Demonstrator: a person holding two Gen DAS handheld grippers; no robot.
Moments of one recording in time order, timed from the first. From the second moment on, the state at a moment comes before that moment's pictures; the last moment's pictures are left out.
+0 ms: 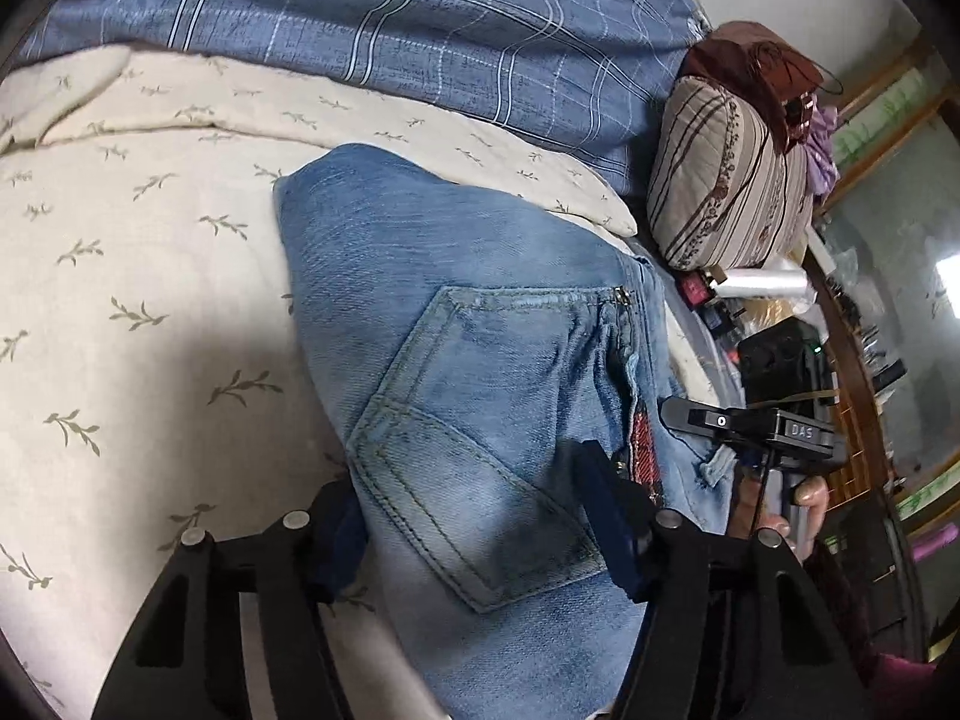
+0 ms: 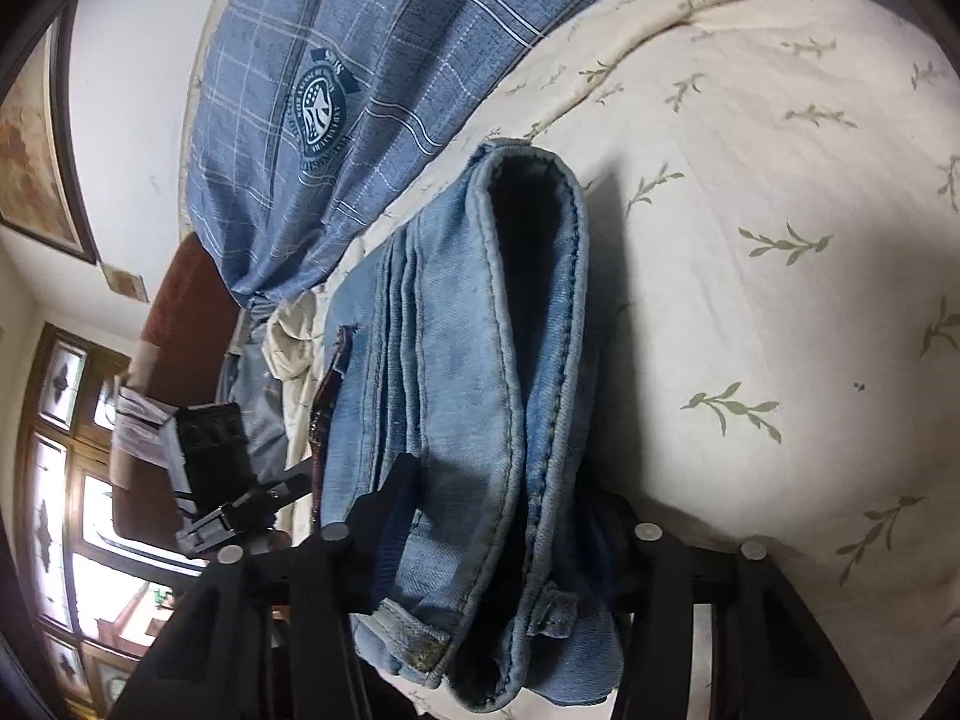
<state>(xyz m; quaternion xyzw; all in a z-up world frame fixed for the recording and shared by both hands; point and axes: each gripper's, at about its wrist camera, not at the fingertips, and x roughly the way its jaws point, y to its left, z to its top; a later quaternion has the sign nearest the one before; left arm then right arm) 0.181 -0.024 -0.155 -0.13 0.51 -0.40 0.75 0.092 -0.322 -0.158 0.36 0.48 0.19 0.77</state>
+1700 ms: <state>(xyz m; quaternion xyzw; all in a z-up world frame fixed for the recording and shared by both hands) 0.184 0.010 -0.123 -0.12 0.43 -0.29 0.84 0.129 -0.243 -0.127 0.29 0.43 0.17 0.84</state>
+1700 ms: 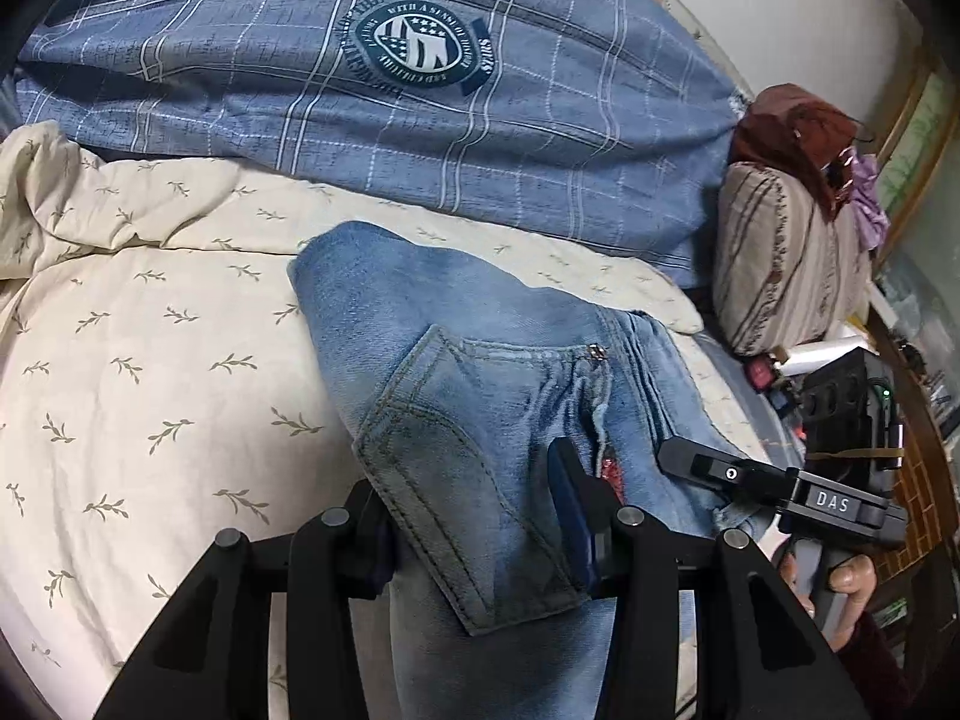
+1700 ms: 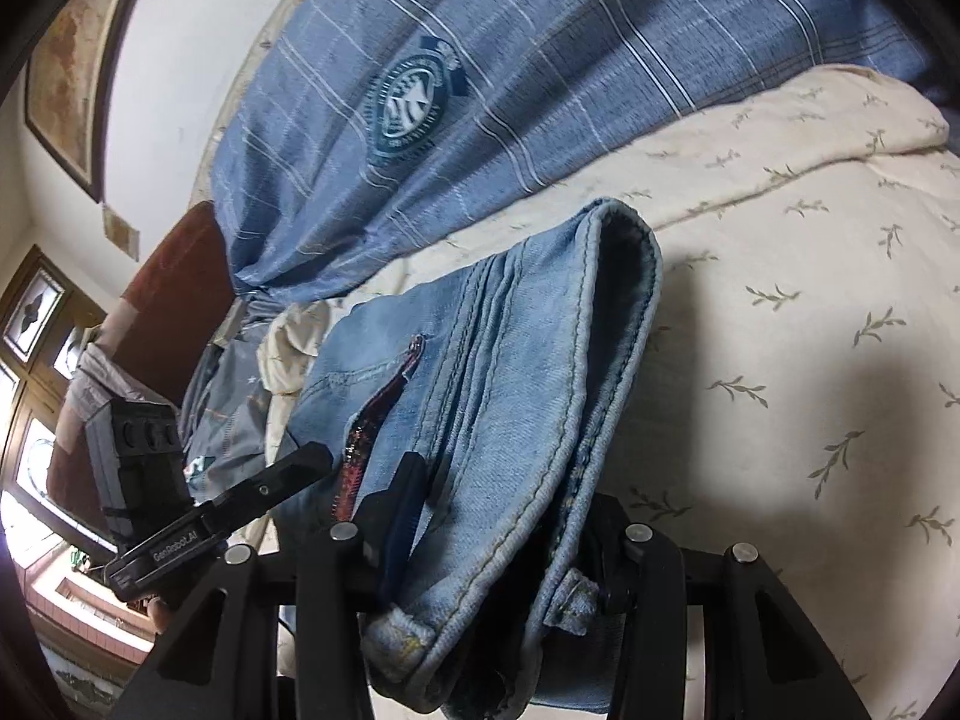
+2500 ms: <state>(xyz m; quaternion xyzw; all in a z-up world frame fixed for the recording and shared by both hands) 0.086 -0.001 -0.082 0.06 0.33 -0.10 0.94 0.042 -0.249 -0.064 0.18 0.32 0.08 0.93</state>
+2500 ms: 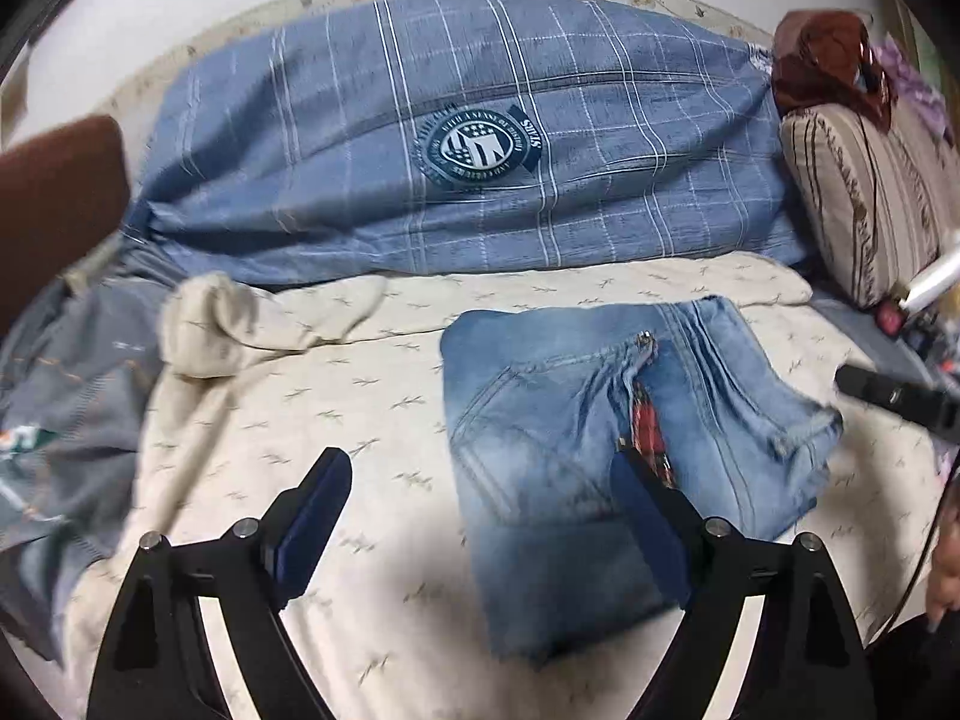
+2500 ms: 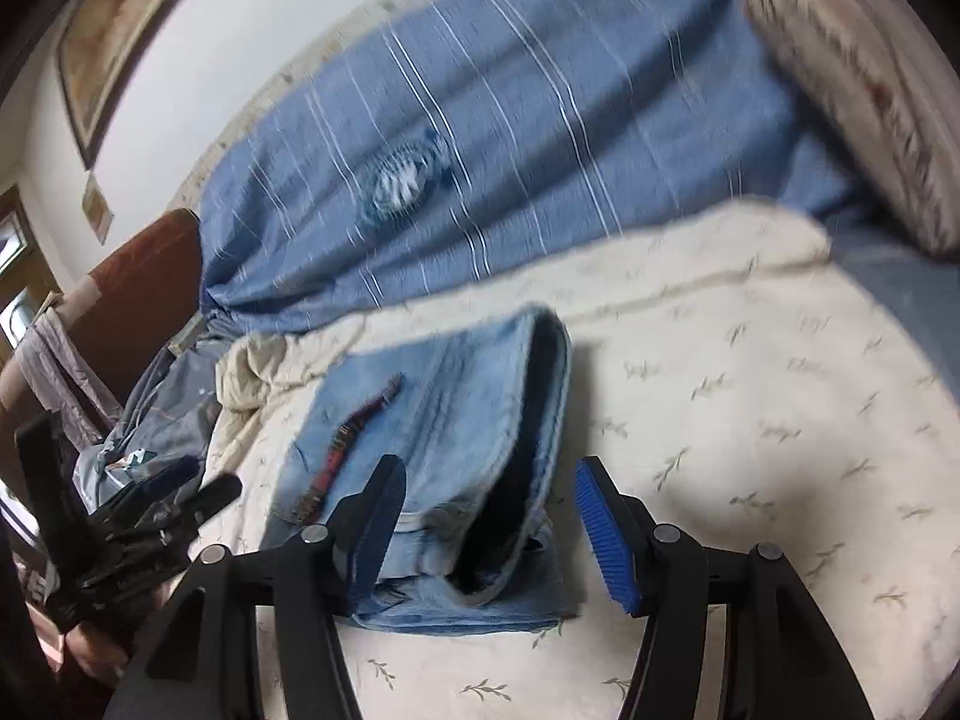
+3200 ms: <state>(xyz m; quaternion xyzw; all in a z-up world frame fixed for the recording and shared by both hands) -0.021 0.013 0.002 0.09 0.23 -0.06 0.97 -0.062 -0.183 -0.034 0.14 0.27 0.10 0.95</state>
